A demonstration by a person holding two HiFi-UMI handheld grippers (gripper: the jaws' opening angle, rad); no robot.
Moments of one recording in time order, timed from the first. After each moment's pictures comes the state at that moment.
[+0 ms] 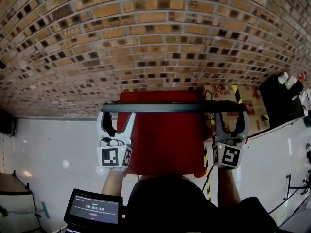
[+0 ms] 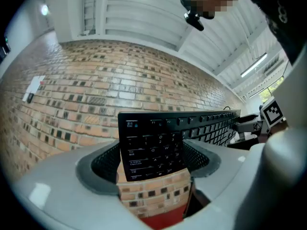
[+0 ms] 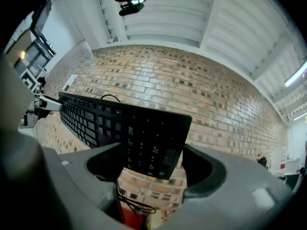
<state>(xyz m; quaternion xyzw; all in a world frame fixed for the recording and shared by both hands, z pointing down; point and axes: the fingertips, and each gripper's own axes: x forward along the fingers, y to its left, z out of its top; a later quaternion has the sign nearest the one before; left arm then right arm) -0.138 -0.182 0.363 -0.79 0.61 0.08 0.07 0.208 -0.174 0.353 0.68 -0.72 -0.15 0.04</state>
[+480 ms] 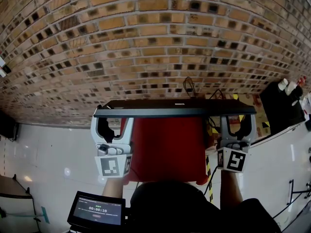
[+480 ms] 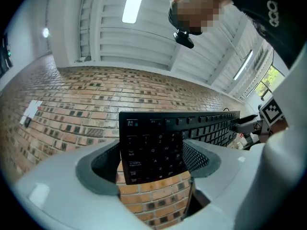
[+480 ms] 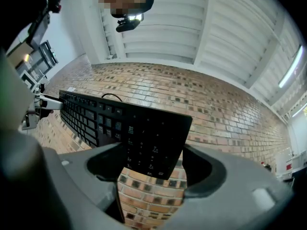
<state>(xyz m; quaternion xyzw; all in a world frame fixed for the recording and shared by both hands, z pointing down) -0.141 -0.164 0.282 -0.76 0.60 0.14 0.19 0.209 -0.171 0.296 0.67 -0.71 -0.22 -0.03</state>
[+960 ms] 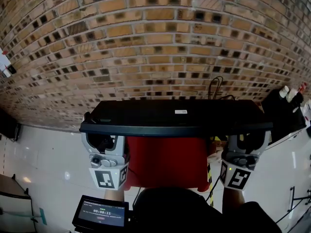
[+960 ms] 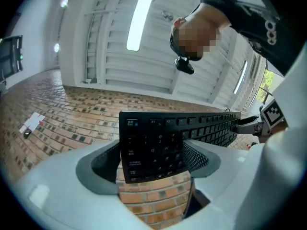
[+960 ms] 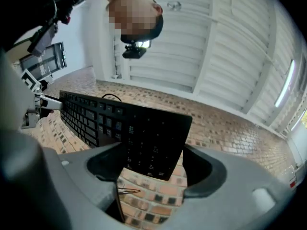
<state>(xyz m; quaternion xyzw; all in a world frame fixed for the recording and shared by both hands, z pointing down) -0.162 -0.114 0.214 -0.72 0.58 0.24 0.28 0.185 -0.118 0.205 0.65 -0.67 -0.33 -0.12</state>
